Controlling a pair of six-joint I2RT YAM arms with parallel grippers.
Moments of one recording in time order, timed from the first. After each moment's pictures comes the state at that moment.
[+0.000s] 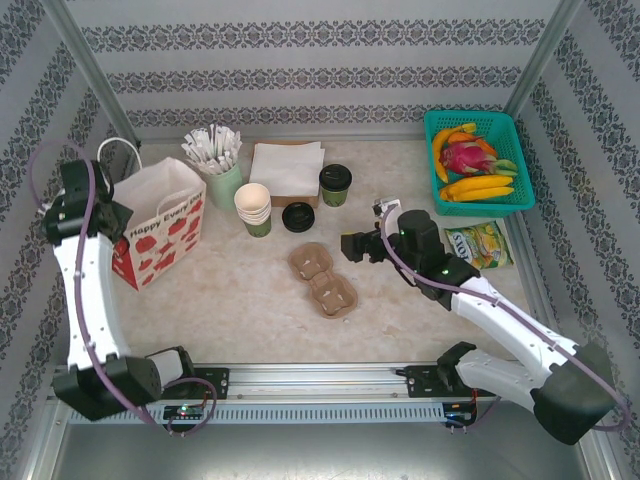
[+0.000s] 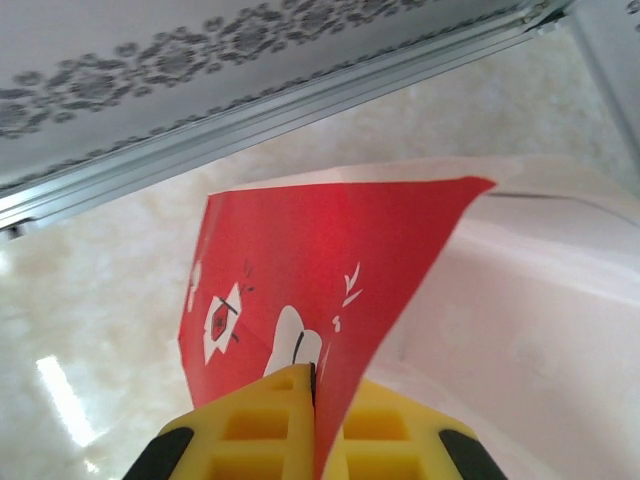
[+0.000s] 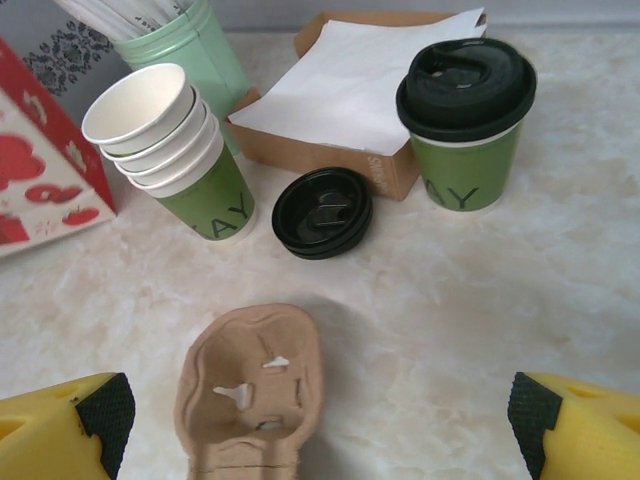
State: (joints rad) left arm 0.38 1.15 1.40 -1.23 -0.24 -0.78; right arm 0.58 1.04 0.72 -0.16 -0.09 0.33
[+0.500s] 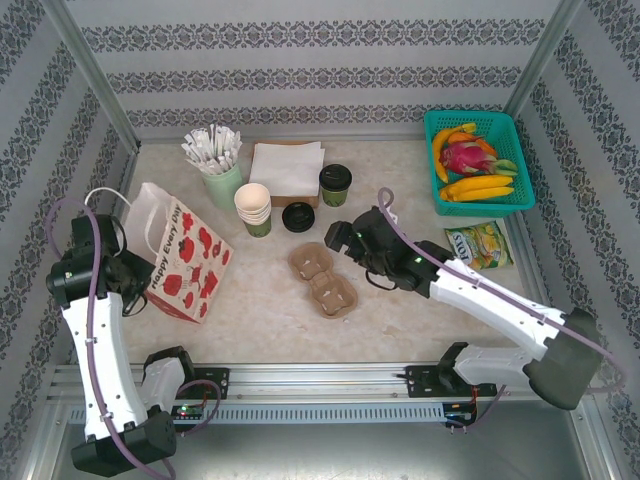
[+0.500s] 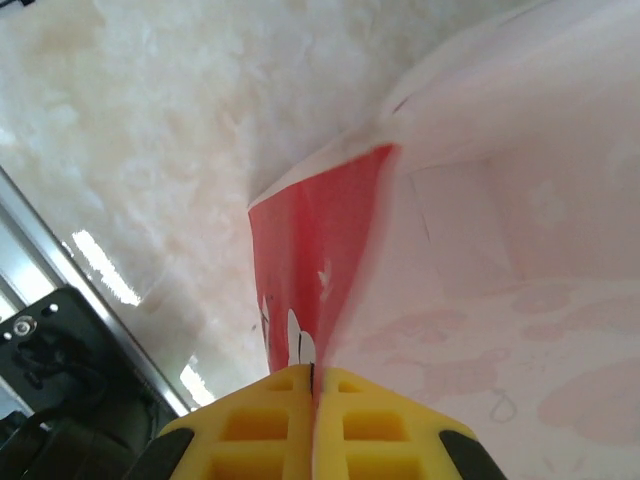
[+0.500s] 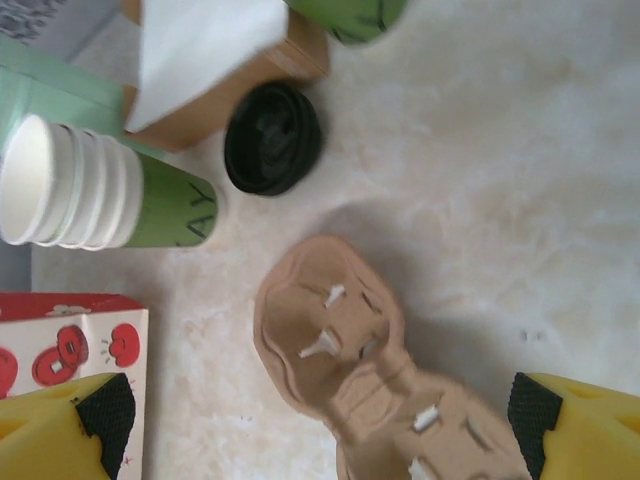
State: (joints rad) left arm 0.37 0.88 1.22 -1.51 -0.01 -0.74; right arm 0.81 1.22 0.96 -0.55 0.19 1.16
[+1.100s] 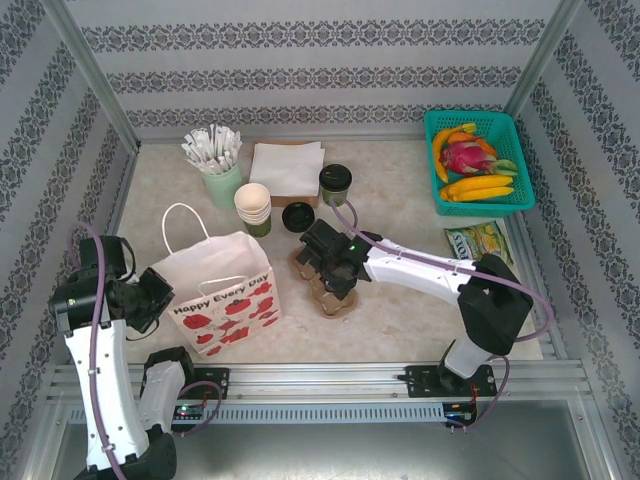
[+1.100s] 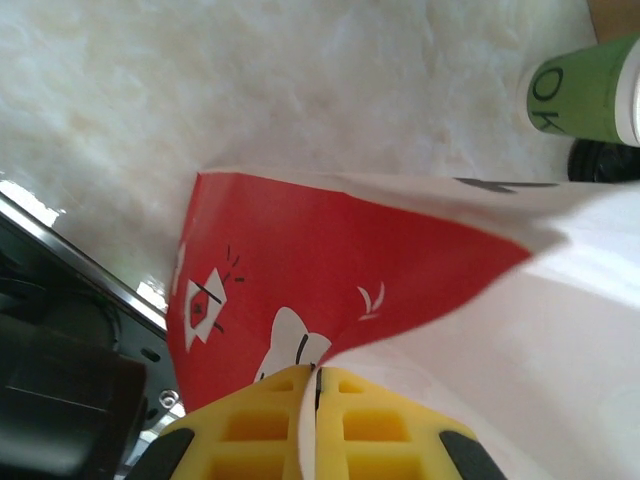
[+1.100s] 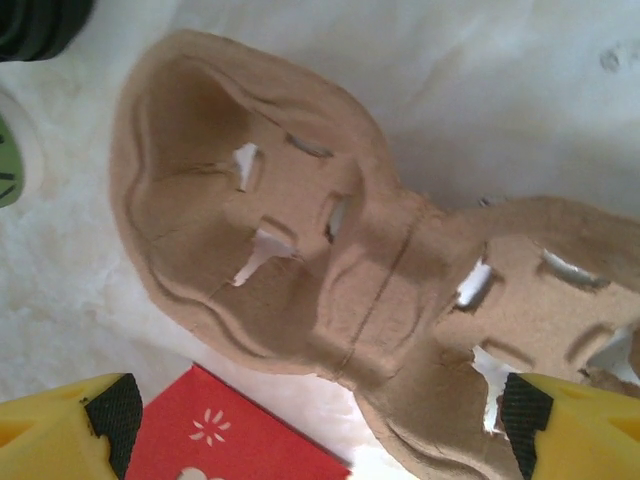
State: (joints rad) left arm 0.31 0.77 1.17 -1.61 0.25 -0.66; right arm 0.91 1.64 1.14 -0.65 0.04 1.64
